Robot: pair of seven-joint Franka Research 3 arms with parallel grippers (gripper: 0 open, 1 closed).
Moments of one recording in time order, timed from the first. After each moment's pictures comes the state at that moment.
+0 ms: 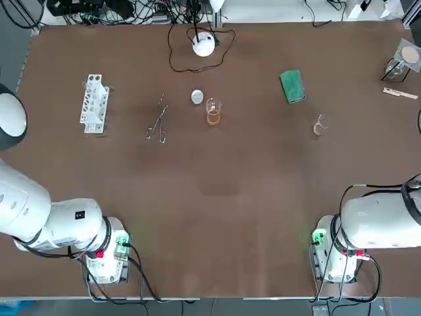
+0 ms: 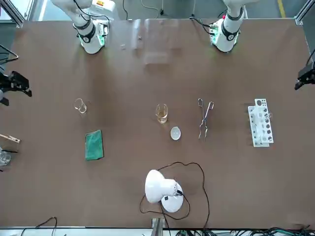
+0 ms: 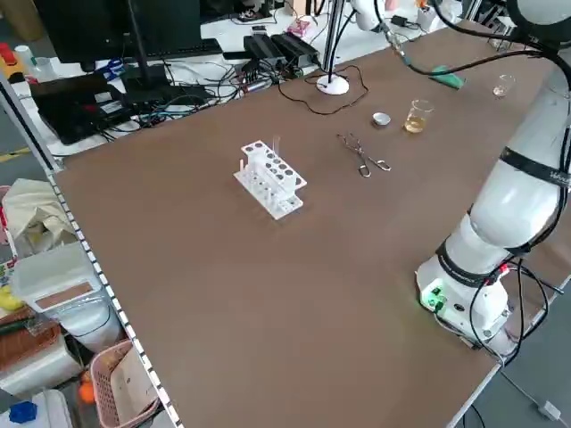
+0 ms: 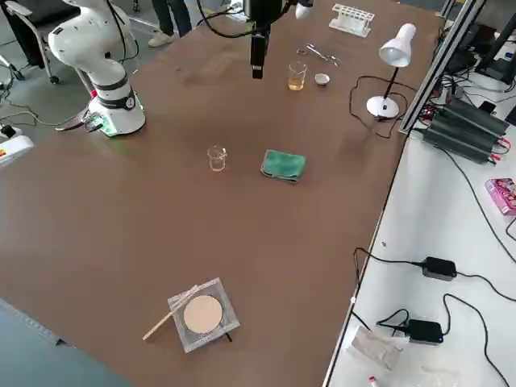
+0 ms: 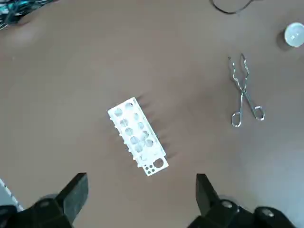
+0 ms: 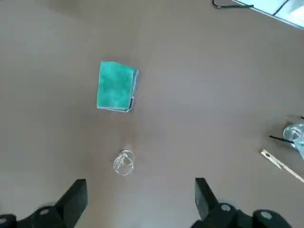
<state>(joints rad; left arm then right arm) 0.17 0.10 0.02 -1.44 -0.05 1.54 0.73 -0.08 0.07 -0.01 -1.50 0.02 1.59 -0.53</state>
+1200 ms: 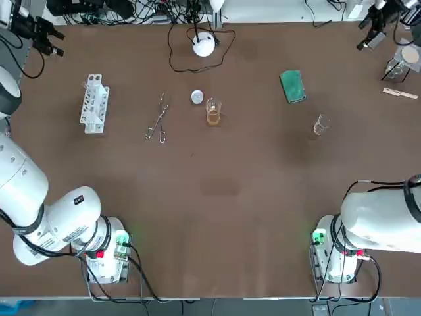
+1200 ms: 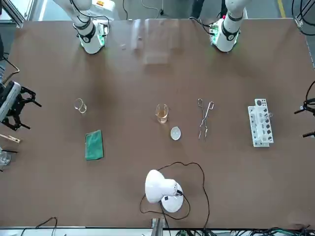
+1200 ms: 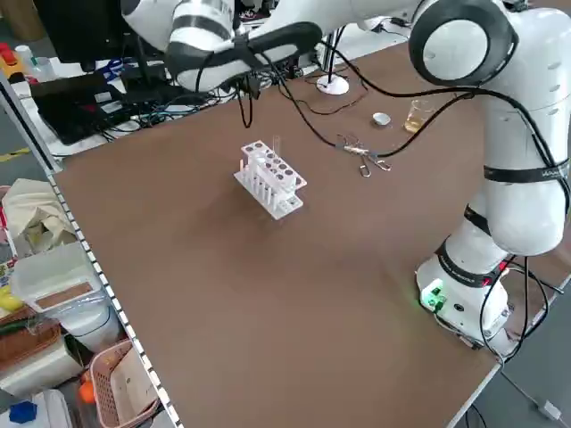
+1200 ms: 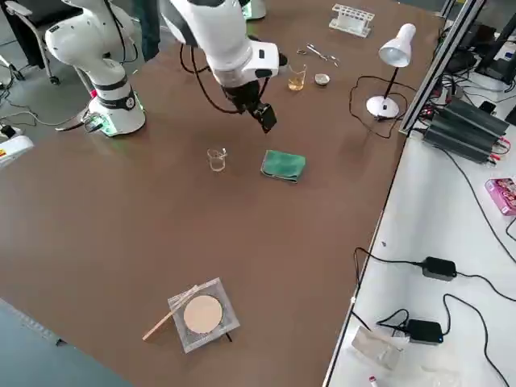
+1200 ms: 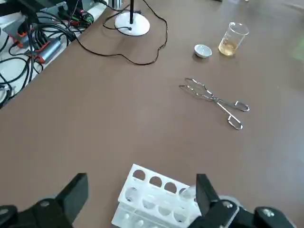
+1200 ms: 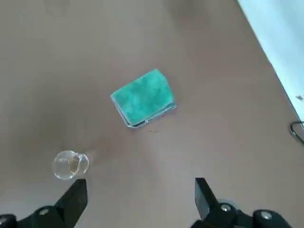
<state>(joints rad) 0.55 0.50 0.02 -1.44 -0.69 1.56 1.92 -0.28 0.09 -0.02 -1.89 0.43 1.94 -1.79</state>
